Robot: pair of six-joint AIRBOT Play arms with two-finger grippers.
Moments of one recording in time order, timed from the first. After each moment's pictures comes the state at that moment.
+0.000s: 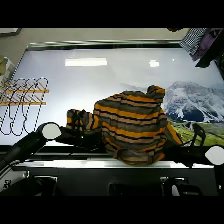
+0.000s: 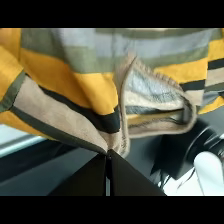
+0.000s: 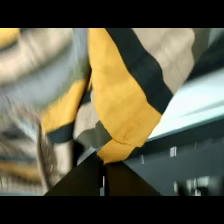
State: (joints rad) left arm -0.62 -1.07 0.79 0.76 -0.97 -1.93; right arm -0.10 -0.49 0.54 -1.26 1.43 2.03
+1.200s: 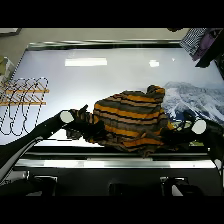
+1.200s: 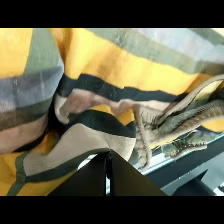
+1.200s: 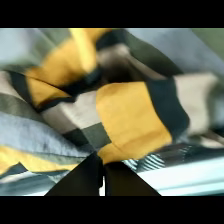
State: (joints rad) left arm -0.51 -1.41 0.90 0.70 -0.91 -1.81; right arm -0.10 -0.92 0.65 -1.34 1.26 1.88
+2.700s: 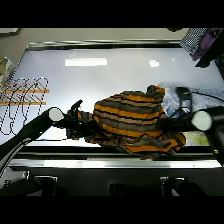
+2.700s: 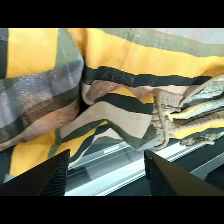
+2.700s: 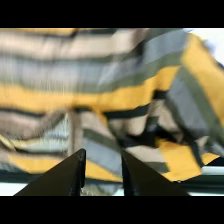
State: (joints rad) left arm -0.44 -1.29 0.90 0.84 -1.00 -1.73; right arm 0.25 -0.89 0.96 -1.56 1.37 1.80
